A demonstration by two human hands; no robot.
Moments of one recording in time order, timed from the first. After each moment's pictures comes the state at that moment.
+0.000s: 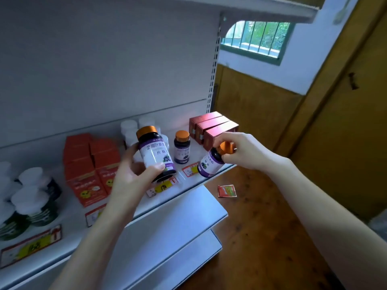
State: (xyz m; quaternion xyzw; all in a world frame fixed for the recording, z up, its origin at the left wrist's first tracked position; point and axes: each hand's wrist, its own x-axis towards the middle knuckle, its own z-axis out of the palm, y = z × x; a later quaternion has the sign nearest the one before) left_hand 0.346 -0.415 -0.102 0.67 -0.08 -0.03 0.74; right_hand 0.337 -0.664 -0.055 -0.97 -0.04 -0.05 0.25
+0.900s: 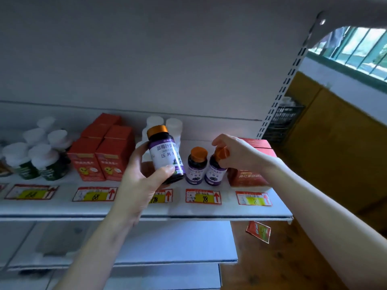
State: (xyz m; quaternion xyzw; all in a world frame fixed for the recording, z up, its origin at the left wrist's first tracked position) left_hand 0.372 -0.499 -0.108 0.66 0.07 0.15 0.73; right_hand 0.509 -0.695 -0.079 -0.94 -0.26 0.10 0.21
